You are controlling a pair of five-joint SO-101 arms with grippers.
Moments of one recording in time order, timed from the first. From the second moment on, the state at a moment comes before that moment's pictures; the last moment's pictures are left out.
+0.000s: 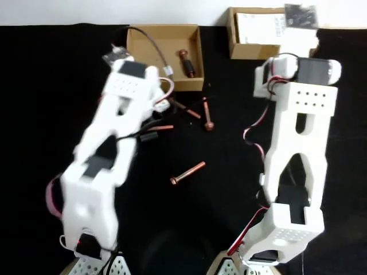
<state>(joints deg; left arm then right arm) 9.1 34.3 -31.2 93.2 52.4 -0.6 9.6 -35.0 92.4 2.2</state>
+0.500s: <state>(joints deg) 16.7 46.6 -62.0 91.5 54.9 -0.6 9.6 -30.8 84.1 2.2</state>
